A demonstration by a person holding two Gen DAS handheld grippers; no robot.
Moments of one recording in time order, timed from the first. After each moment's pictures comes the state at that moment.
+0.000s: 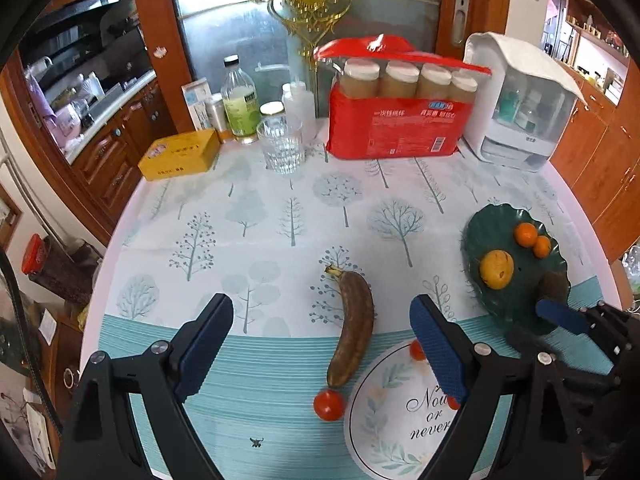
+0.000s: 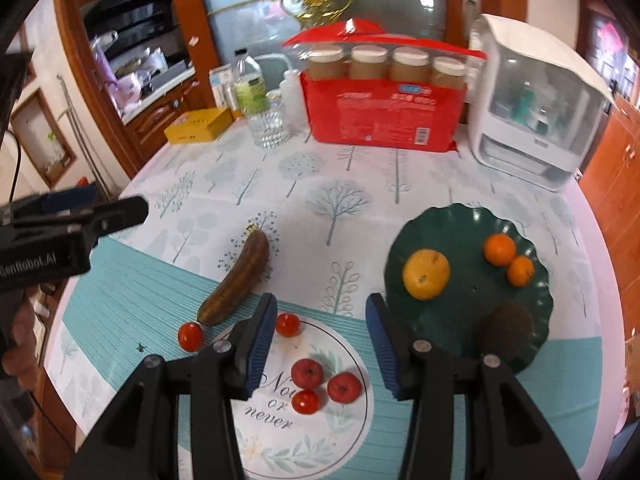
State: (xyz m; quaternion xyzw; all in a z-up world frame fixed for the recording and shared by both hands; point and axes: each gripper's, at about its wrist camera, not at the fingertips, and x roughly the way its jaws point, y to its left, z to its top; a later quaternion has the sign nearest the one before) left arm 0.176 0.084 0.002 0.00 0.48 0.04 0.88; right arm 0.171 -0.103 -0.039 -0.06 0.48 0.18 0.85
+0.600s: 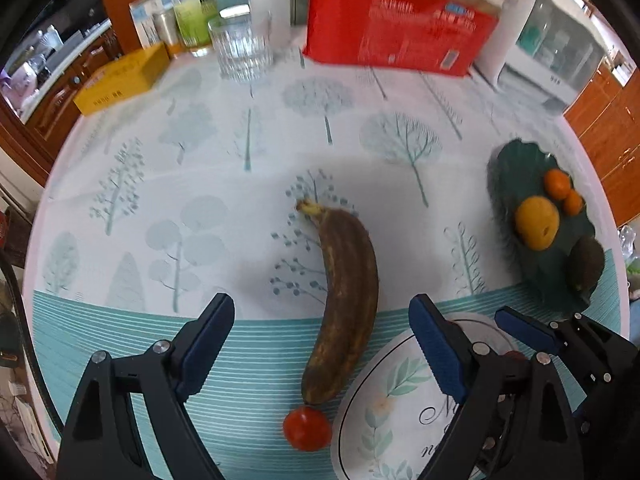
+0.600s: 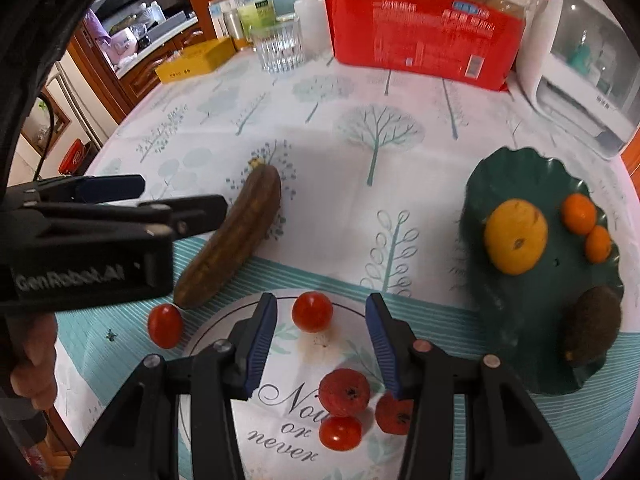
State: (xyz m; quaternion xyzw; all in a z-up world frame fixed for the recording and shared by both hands) left arm 0.226 0.080 -0.125 -0.03 0.58 0.00 0.82; right arm 0.193 -0.063 -0.133 -0.07 0.56 0.19 0.80
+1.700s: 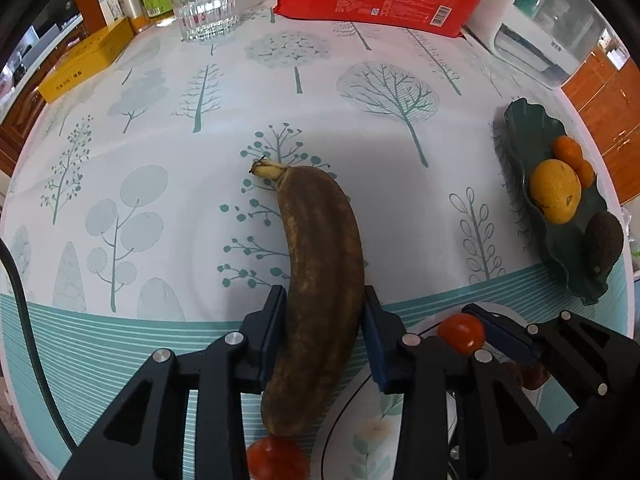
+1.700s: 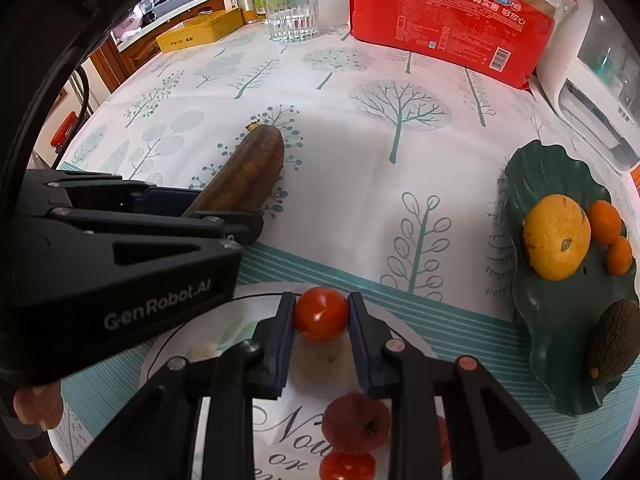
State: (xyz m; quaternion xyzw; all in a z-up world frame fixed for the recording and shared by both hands) left arm 0.235 0.065 -0.175 -0.02 0.60 -0.03 0.80; right arm 0.194 -0.046 -0.167 -0.11 0.55 0.19 0.80
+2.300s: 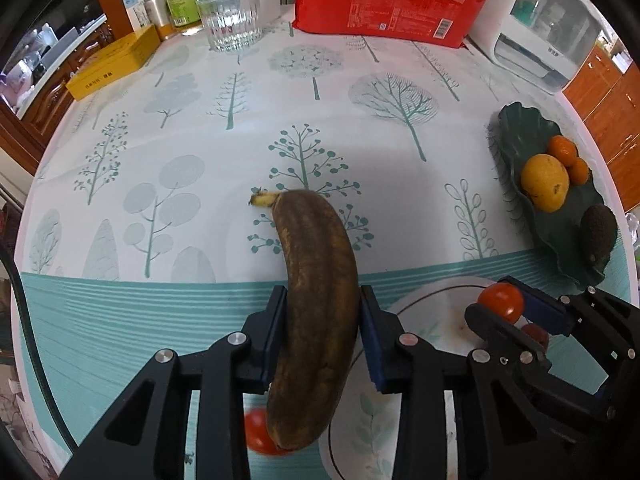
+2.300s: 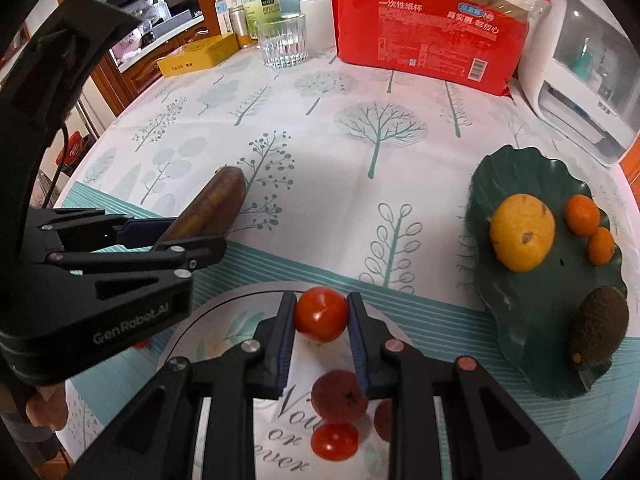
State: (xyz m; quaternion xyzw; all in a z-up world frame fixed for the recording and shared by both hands) left arm 0.200 0.071 -0.147 -0.02 0.58 -0.01 0.81; right arm 0.180 -0.068 -0.135 -0.08 0.53 0.19 0.82
